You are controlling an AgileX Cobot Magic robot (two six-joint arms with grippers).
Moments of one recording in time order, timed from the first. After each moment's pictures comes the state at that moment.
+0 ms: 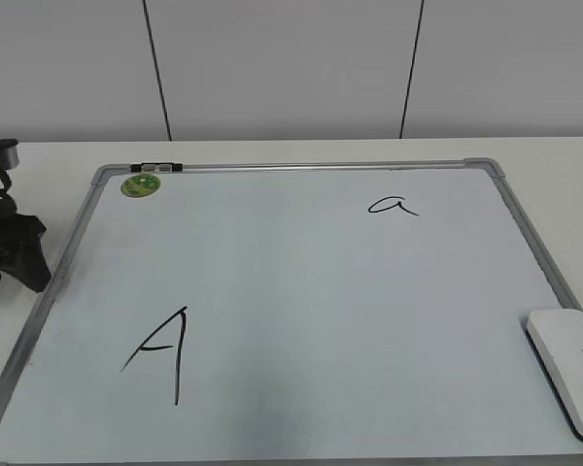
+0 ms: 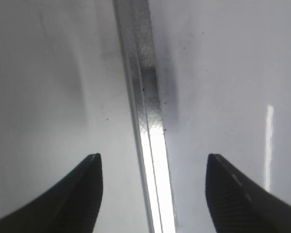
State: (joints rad) left arm 0.02 1.87 -1.17 -0.27 0.85 0.26; right arm 0.06 -0.02 -0.49 0.03 1.14 0.01
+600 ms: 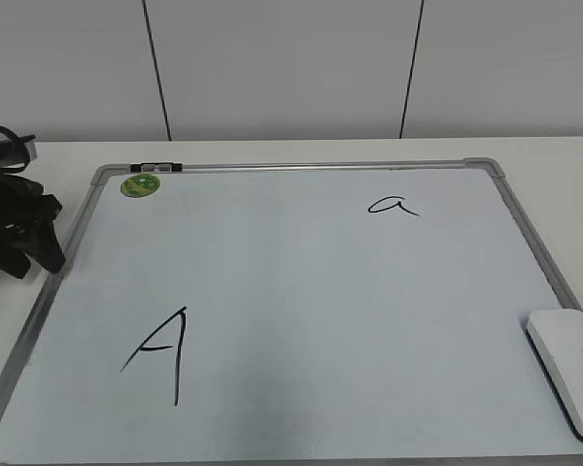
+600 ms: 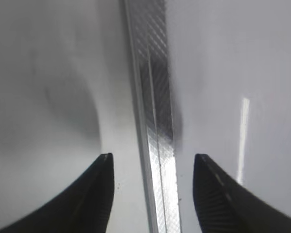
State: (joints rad) left arm 0.07 2.10 -1.44 -0.35 1.00 0.31; right arm 0.06 -0.02 -0.49 0.03 1.14 0.01
